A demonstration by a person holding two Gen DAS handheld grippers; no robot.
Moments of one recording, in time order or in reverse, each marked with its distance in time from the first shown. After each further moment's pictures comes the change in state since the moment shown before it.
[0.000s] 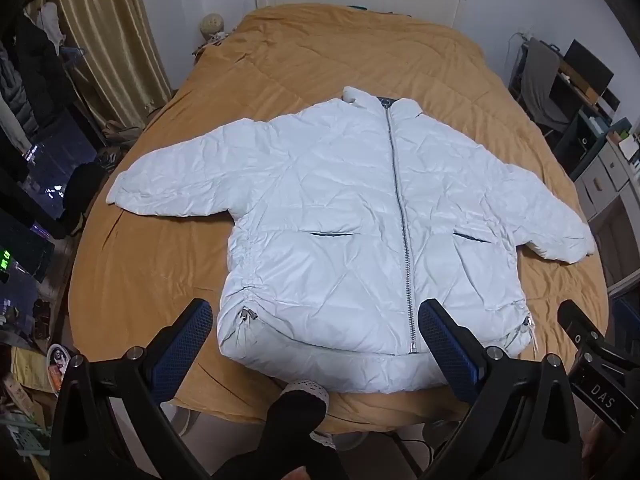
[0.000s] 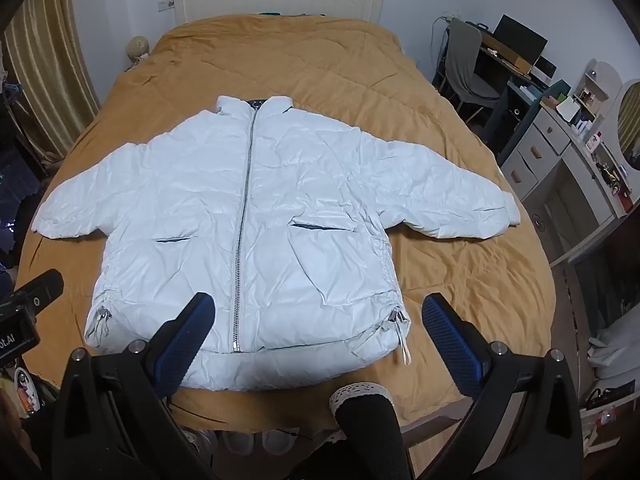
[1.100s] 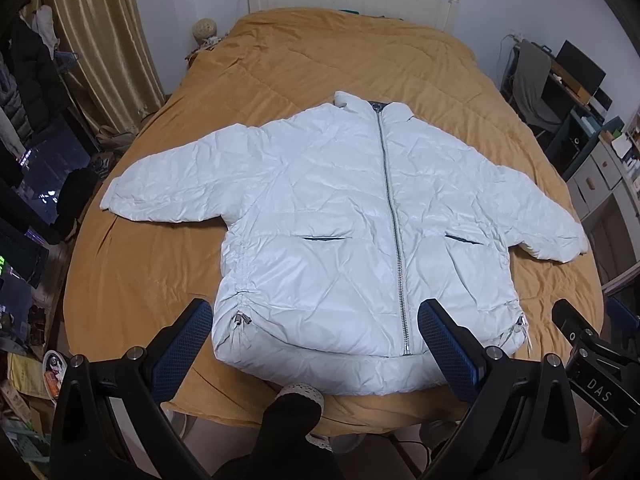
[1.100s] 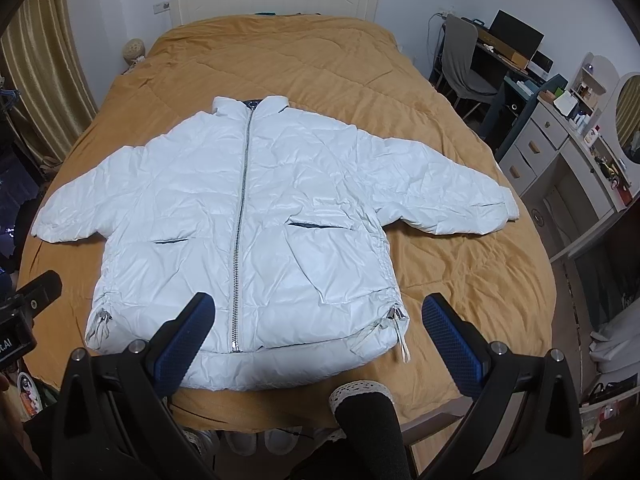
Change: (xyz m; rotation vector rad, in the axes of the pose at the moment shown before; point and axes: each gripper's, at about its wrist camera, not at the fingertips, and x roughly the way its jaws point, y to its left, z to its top) left arm -0.004 -0.002 0.000 0.012 -0.031 -0.022; right arm 0.002 -0.005 0.000 0.003 0.007 0.001
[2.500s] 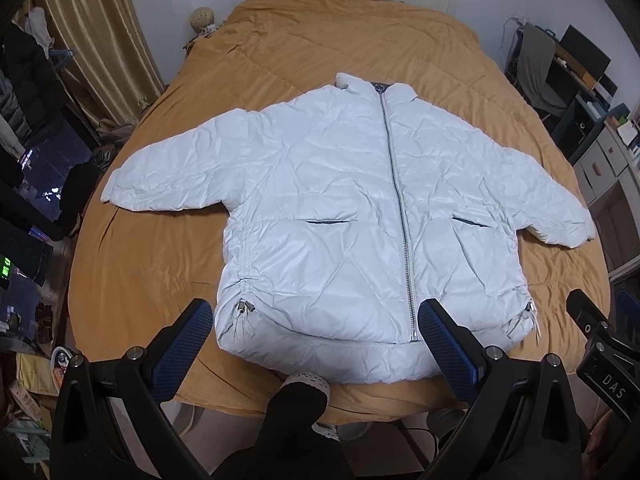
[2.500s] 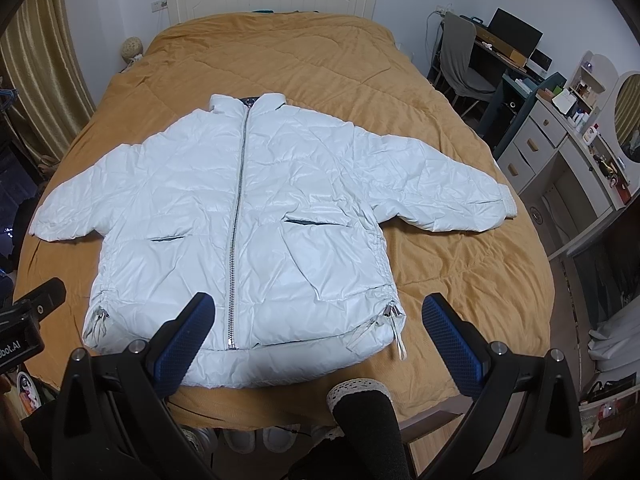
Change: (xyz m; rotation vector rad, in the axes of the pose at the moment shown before) left arm 0.013 -0.003 -0.003 0.015 0.069 0.023; right arm 0.002 -0.004 0.000 0.002 0.004 0.003
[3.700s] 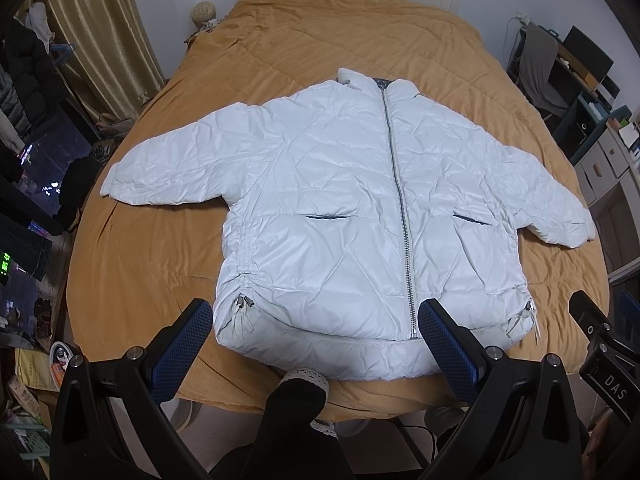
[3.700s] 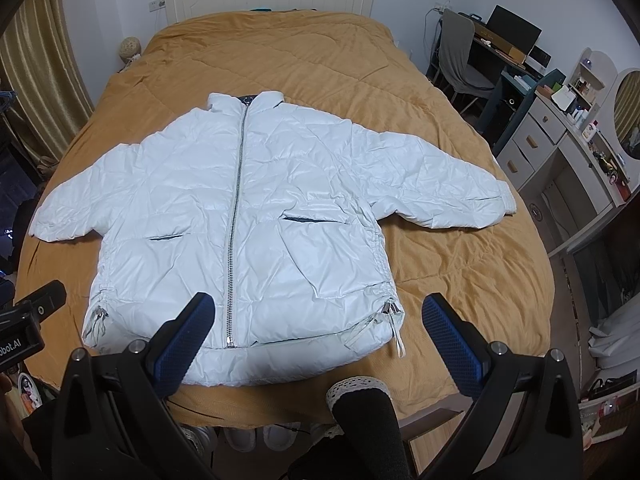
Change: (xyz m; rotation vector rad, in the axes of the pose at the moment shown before) left arm 0.002 0.001 -0.001 -0.007 0.010 -0.001; right arm 0.001 -0.004 -0.001 0.001 0.003 -0.001
